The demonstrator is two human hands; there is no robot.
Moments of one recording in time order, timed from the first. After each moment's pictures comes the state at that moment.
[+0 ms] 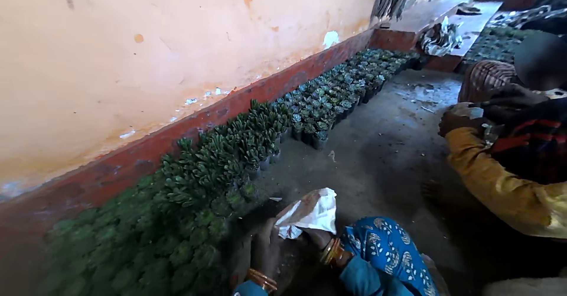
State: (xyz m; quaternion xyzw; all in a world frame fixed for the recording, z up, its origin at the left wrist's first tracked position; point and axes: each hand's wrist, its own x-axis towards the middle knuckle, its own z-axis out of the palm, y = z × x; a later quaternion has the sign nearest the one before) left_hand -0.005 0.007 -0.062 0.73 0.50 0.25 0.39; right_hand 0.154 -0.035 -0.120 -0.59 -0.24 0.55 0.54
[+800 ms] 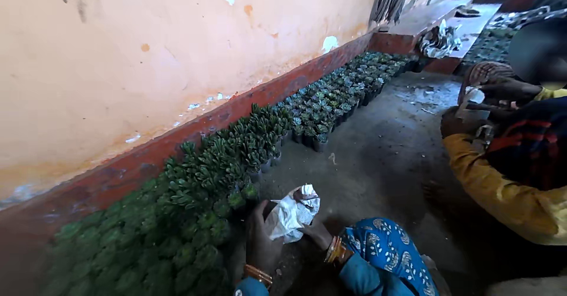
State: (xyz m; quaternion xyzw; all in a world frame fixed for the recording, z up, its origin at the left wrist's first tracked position) left_hand -0.008 0.023 -0.075 0.77 0.45 0.37 0.28; right_hand 0.162 -0.033 -0.119 -0.58 -0.30 0.51 0.55
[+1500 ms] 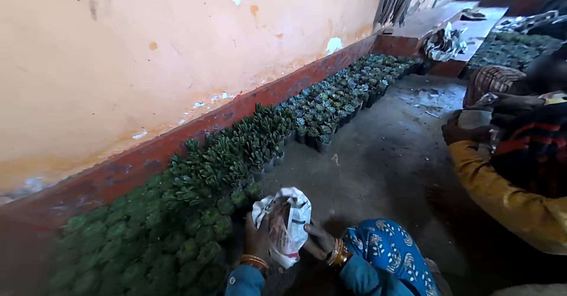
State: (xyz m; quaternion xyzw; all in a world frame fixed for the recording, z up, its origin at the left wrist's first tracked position) left_hand -0.015 0.041 -0.084 0.59 0.61 0.30 0.45; right_hand 0.155 -0.039 -0.135 -0.22 -0.25 0.66 0.67
